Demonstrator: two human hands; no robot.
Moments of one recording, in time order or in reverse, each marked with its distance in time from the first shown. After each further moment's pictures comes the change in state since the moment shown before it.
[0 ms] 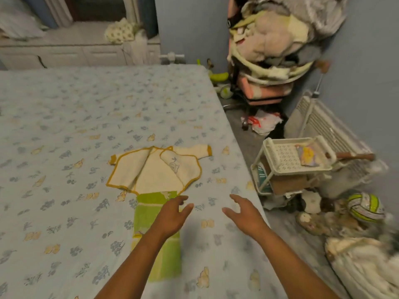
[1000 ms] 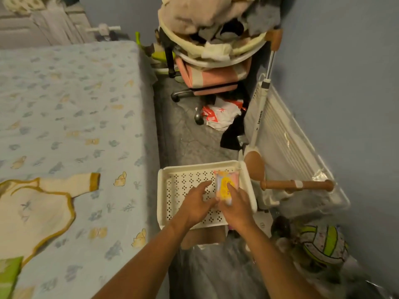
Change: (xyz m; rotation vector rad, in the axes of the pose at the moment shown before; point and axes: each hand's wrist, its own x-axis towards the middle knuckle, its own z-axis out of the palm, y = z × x) left_hand 0.371 0.341 0.389 -0.051 -0.147 0.033; right_hand 0.329 0.299 -0.333 0.022 0.130 0.148
